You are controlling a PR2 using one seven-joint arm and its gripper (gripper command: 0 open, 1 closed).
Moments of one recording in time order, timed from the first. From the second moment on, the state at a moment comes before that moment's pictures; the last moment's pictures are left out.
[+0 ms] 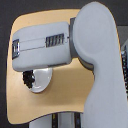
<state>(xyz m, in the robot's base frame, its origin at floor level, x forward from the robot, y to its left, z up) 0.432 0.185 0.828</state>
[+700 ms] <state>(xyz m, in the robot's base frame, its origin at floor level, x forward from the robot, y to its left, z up) 0.437 0.181 0.809</state>
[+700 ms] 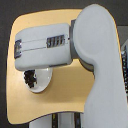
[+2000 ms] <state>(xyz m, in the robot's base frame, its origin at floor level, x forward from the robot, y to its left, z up) 0.444 0.171 0.804</state>
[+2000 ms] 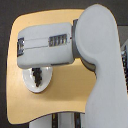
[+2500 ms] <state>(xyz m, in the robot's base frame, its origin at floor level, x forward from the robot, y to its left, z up) 0.459 0.164 0.818</state>
